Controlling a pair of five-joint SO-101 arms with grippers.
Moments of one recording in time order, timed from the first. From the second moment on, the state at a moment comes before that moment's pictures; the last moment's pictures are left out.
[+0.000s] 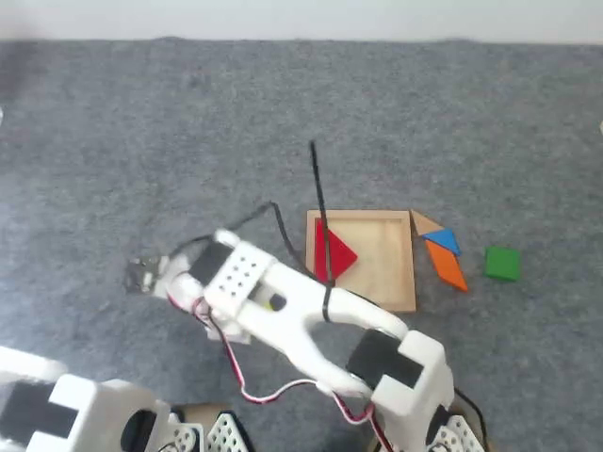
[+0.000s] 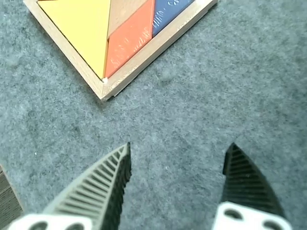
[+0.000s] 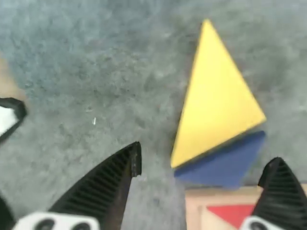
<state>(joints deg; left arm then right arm) -81.4 -0.1 31.9 40.6 -17.8 -62.9 18.1 2.1 77.2 24.0</state>
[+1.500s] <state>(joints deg) -81.4 -0.1 31.9 40.6 -17.8 -60.9 33.1 -8.8 73.1 25.1</state>
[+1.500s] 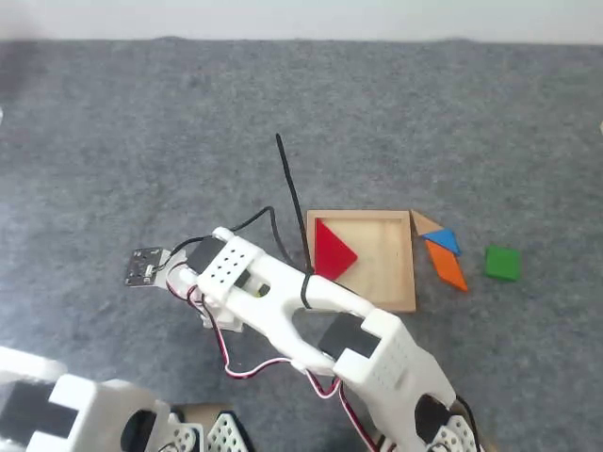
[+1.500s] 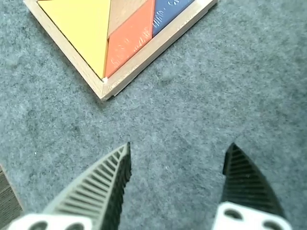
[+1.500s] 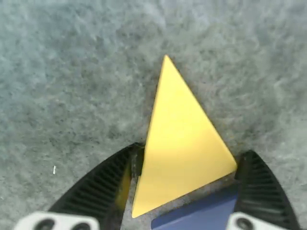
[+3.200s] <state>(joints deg) -81.4 -0.1 31.9 40.6 -17.8 -60.2 35.5 -15.8 79.2 24.8</state>
